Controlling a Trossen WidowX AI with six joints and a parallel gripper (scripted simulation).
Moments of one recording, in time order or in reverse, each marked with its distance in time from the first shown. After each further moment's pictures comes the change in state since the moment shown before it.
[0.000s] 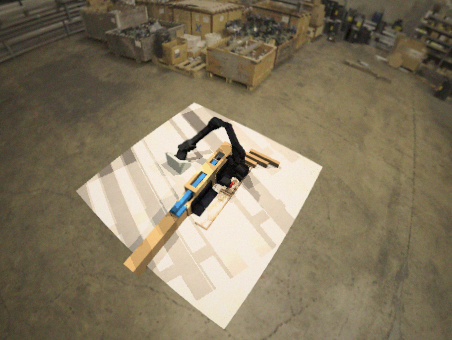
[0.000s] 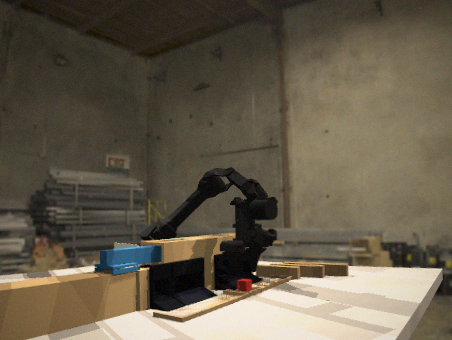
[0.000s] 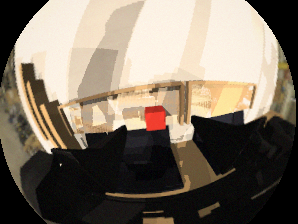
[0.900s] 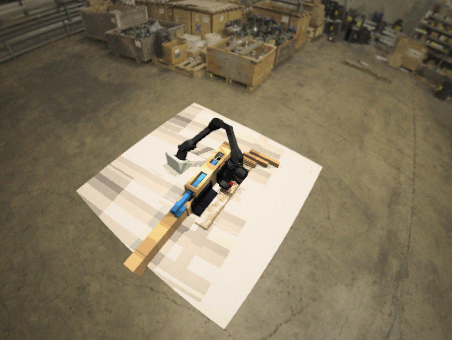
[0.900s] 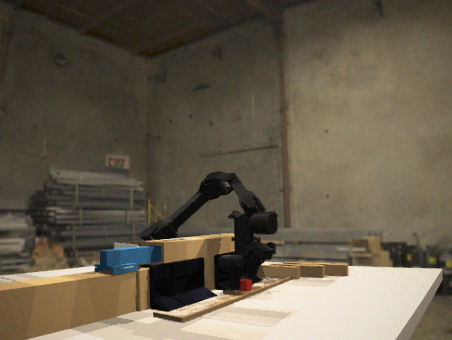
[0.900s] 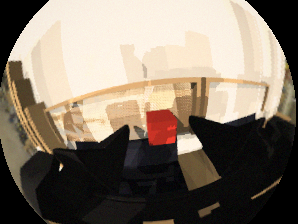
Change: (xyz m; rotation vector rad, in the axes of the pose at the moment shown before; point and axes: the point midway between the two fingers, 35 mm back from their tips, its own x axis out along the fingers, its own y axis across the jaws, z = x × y) arm 0.039 0.004 -0.006 -0.001 0.000 0.007
